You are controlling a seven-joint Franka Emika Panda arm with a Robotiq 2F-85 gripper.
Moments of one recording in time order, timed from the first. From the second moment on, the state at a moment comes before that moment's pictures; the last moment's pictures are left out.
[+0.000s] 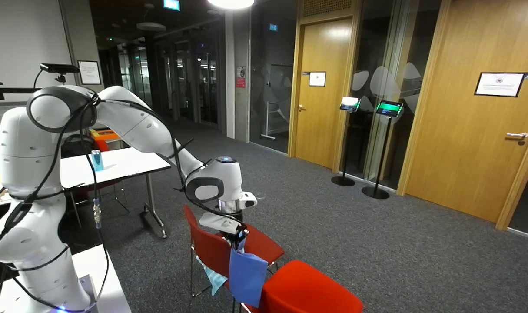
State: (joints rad) arm -0.27 0.19 -0.15 -2.28 0.00 2.56 -0.81
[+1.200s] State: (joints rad) arm -0.28 0.17 -0.21 -2.32 -0.16 2.72 -0.58
